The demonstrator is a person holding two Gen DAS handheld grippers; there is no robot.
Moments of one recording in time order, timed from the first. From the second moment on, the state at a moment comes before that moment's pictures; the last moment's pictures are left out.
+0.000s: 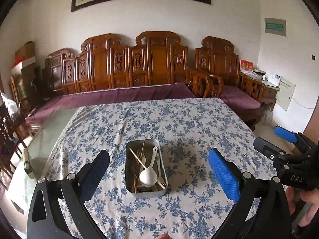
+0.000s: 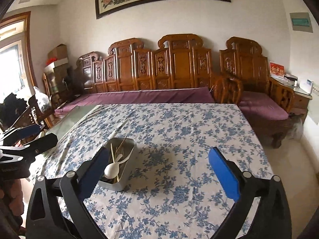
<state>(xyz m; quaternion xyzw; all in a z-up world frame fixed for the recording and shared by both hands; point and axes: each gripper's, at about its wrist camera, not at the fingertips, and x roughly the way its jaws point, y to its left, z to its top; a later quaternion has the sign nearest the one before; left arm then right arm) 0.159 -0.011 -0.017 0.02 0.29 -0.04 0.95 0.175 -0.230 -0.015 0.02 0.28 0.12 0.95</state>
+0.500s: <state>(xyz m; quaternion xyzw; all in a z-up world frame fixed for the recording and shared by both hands) 0.105 -0.014 0.015 0.00 0.25 -0.02 0.97 0.106 -0.252 0.038 0.03 0.20 0.10 0.97</state>
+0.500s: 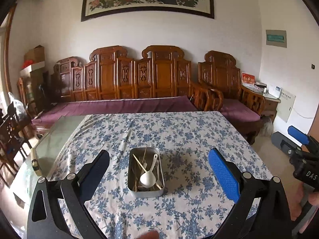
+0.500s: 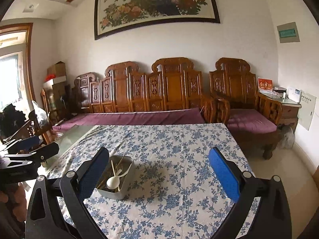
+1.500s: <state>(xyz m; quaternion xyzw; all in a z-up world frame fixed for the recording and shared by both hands) 0.083 -0.014 0.020 0.00 0.24 -0.02 0.97 0.097 -0.243 0.040 0.02 0.19 0.09 0.98</state>
